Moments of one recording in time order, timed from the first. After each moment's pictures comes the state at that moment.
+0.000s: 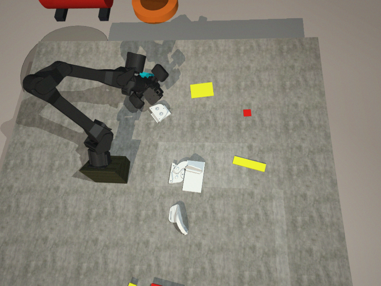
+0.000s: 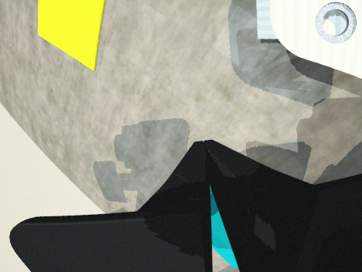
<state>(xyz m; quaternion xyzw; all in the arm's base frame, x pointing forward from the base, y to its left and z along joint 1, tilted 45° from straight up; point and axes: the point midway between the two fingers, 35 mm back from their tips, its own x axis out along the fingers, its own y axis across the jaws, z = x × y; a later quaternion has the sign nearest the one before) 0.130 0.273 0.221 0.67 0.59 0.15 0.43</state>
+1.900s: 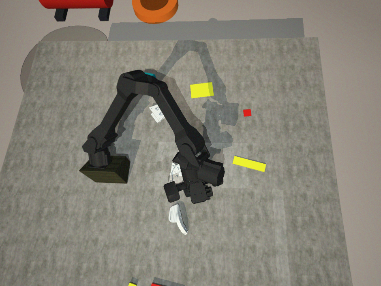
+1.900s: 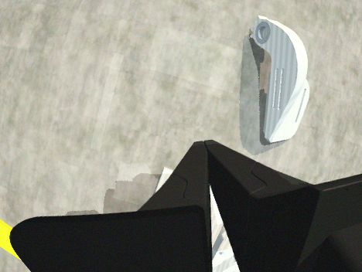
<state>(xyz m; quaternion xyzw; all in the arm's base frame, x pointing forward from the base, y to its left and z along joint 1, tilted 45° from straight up) 0.355 -0.033 -0.050 0.50 0.66 -0.20 0.52</state>
